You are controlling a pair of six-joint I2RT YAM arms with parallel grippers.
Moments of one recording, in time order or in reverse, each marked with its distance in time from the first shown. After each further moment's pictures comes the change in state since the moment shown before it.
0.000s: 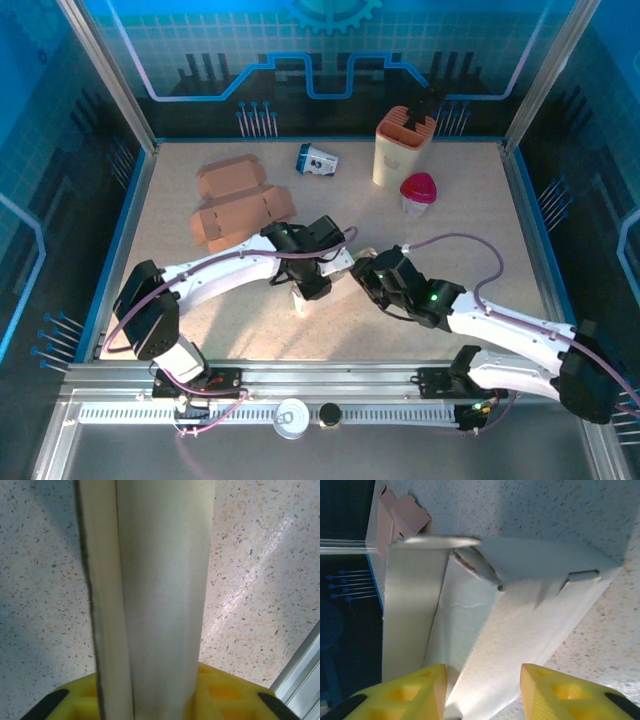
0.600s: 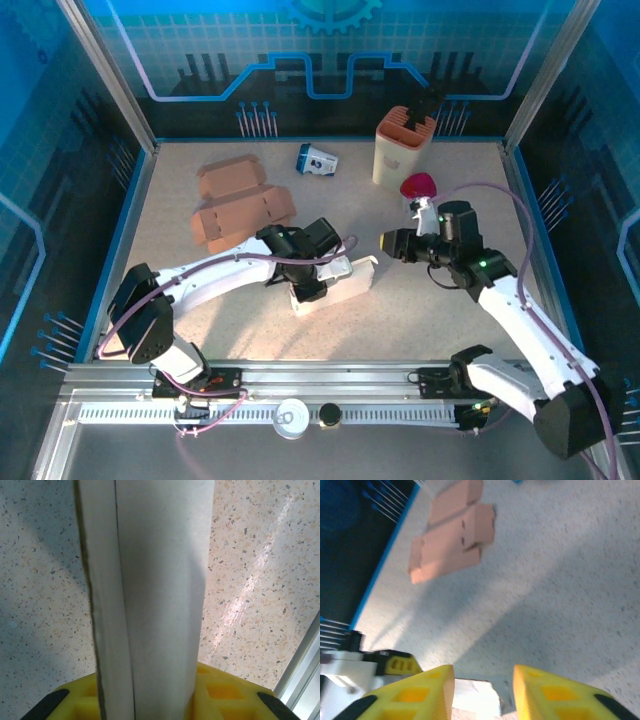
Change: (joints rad) left arm -0.001 -0.034 -0.034 0.004 0.001 0.137; right arm -0.526 -0.038 0.219 -0.242 -0.587 -1.099
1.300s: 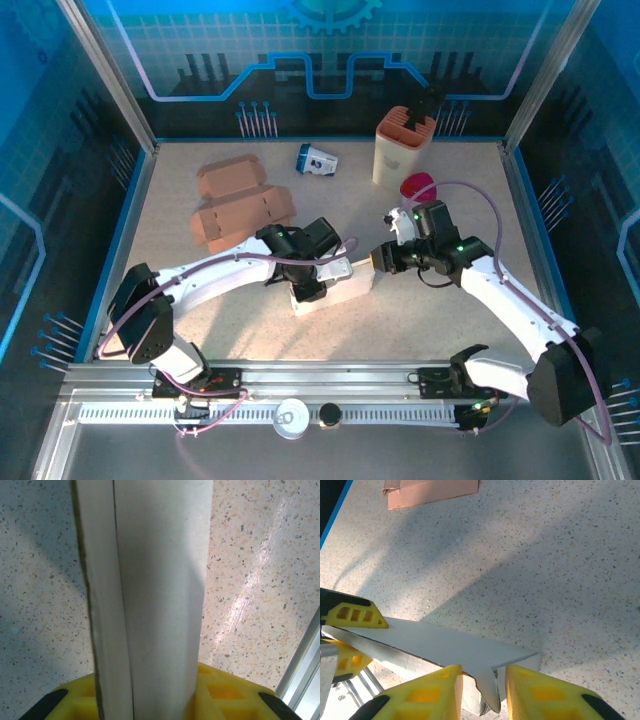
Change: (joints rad) left arm 0.002 0.000 0.000 0.000 0.008 0.038; right arm 0.072 0.154 0.031 -0.077 -0.024 -0.184
